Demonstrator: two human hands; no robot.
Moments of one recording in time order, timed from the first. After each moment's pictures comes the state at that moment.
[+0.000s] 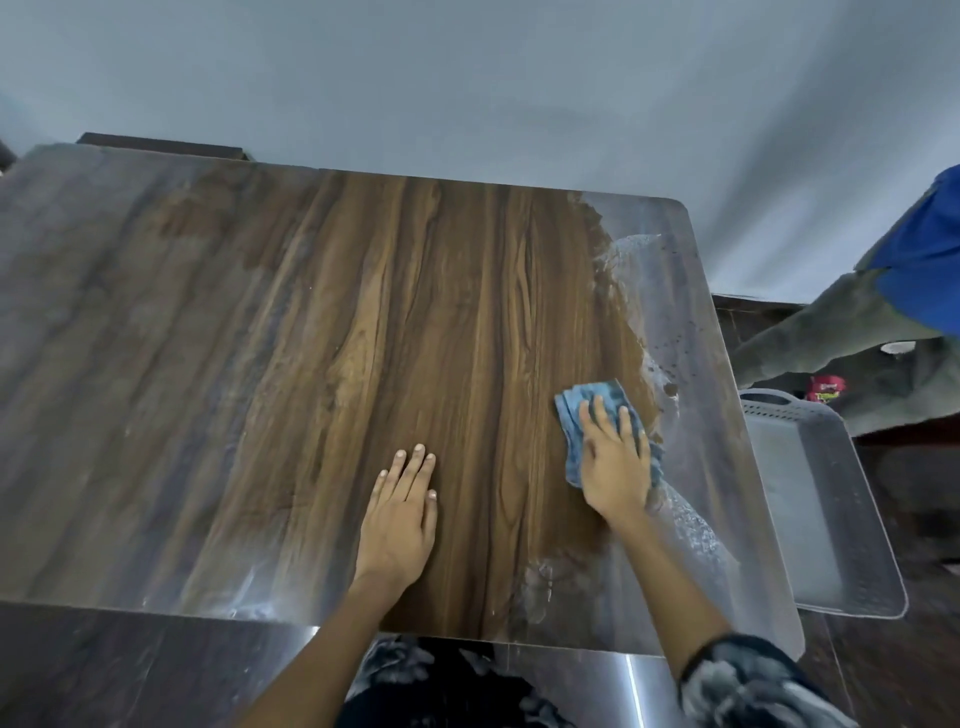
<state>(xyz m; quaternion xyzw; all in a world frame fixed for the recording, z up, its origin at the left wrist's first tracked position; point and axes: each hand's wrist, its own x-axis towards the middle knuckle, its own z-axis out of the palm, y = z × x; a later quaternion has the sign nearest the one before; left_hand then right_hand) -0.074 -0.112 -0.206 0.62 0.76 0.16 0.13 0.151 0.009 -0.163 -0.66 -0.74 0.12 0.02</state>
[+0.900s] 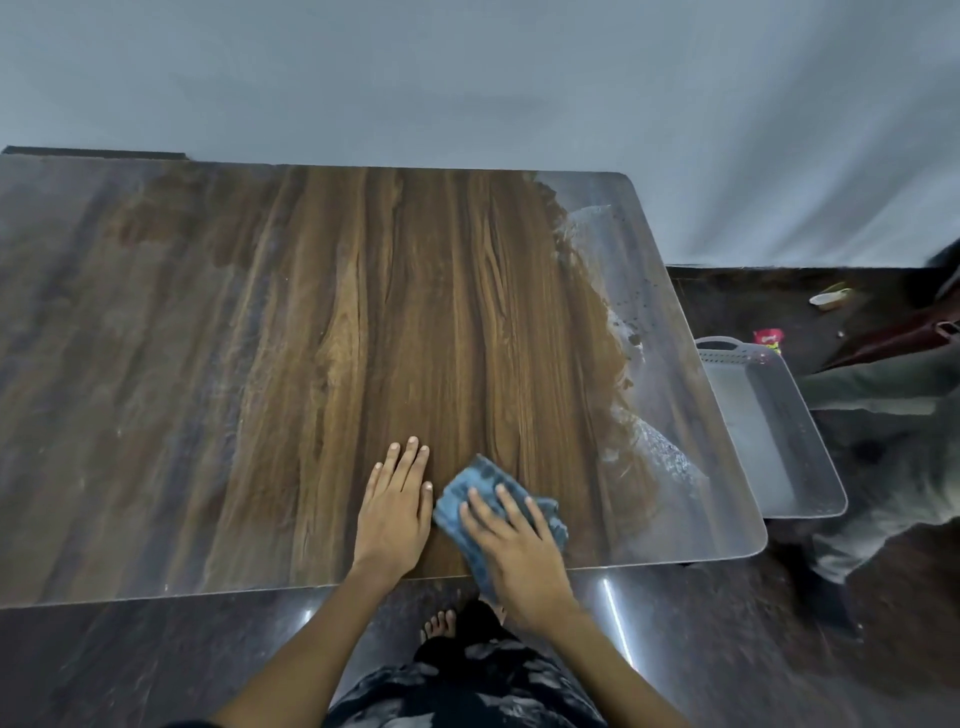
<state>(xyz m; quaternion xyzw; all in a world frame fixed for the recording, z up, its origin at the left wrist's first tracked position) -0.085 -0.148 -0.204 0.67 0.72 0.14 0.15 0.096 -0.165 -0.171 -0.48 -0.86 0.15 -0.08</state>
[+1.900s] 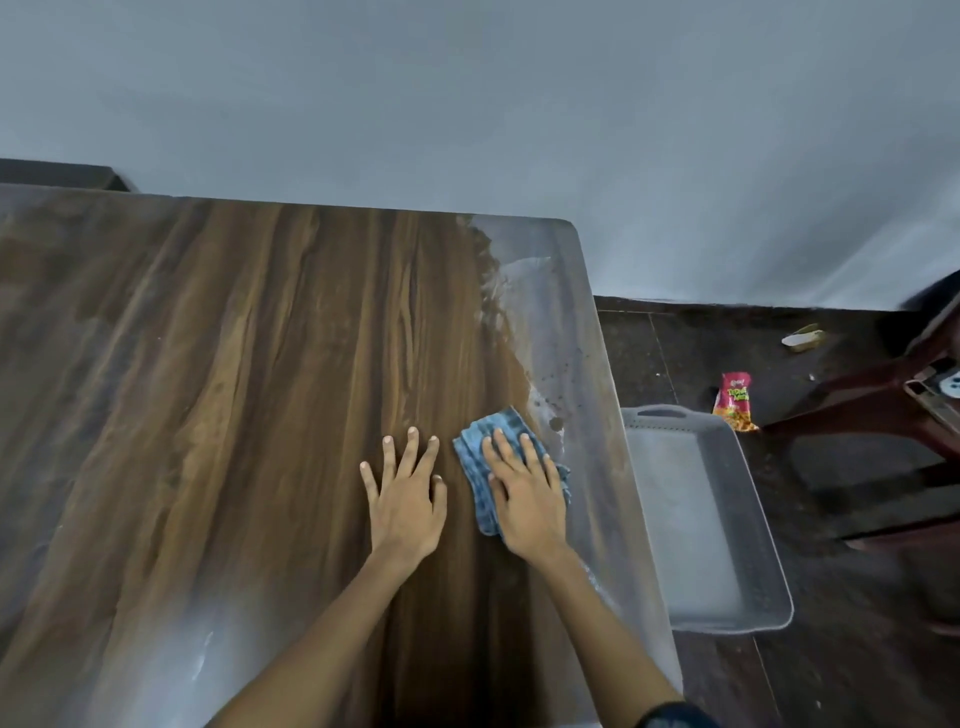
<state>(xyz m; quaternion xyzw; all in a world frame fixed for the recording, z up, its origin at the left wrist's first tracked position) 0.056 0.019 -0.175 0.60 0.76 0.13 0.21 0.208 0.049 -0.167 -0.61 -0.77 0.18 0.03</state>
